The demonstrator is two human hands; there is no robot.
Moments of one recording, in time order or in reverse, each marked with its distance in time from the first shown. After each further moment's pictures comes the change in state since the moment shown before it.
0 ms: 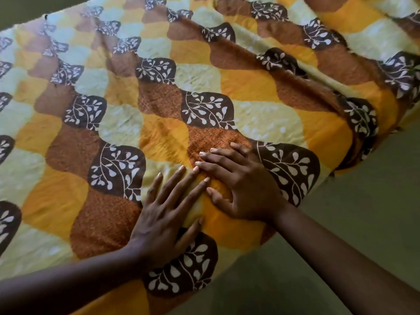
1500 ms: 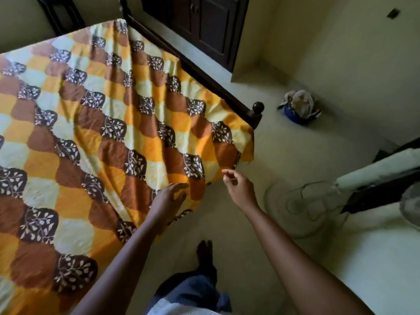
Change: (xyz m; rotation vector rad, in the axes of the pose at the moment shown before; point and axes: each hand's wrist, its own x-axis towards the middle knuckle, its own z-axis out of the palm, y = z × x) left_hand 0.441 0.335 -0.163 -0.796 -0.204 -0.468; right_hand -0.077 0.349 -0.454 0.399 0.025 1.122
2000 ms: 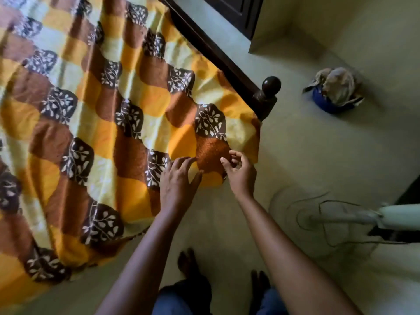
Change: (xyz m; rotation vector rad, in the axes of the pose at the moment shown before) left_hand 0.176 0.024 0.148 0.268 0.347 -0.027; right_hand 0.188 0.134 0.026 0.142 0.154 0.052
